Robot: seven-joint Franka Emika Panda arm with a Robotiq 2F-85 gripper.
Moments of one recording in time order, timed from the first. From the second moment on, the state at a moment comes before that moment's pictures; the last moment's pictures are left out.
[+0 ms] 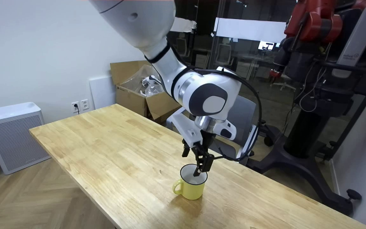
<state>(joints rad) -0.19 0.83 -0.08 -1.55 0.22 2.21 0.14</state>
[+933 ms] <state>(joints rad) -0.19 0.98 -0.09 -1.36 0.20 2.15 0.15</state>
